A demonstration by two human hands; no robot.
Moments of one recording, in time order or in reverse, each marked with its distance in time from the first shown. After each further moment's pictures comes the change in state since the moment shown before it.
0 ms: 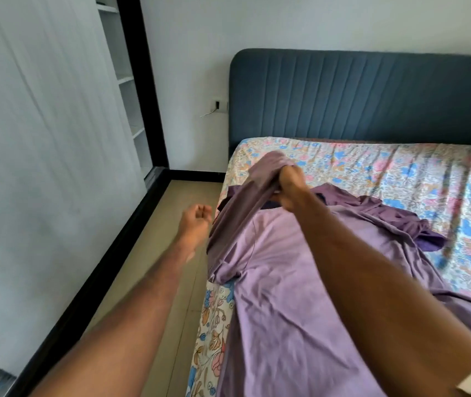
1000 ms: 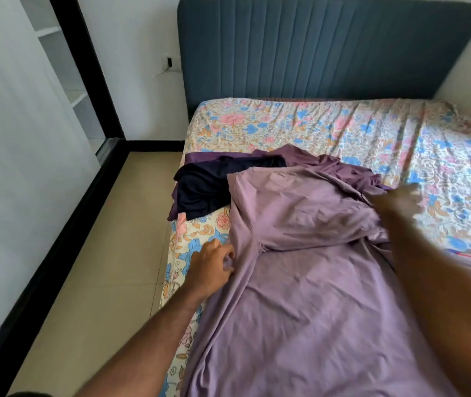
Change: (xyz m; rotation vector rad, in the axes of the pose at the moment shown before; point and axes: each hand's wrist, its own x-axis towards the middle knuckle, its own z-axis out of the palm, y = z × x) left_hand -0.111 -0.083 0.118 0.767 -0.395 0.398; right_hand 0.030 0.079 -0.358 -0.849 0.814 0.222
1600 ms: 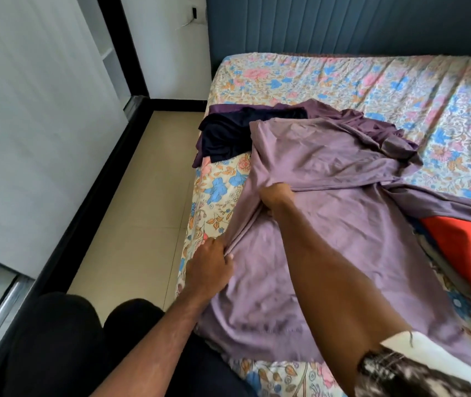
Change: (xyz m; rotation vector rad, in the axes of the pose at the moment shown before) left_hand -0.172 0.016 0.006 -0.016 0.037 -0.276; right_hand -0.270 -0.004 0.138 -0.014 -0.566 -0.250
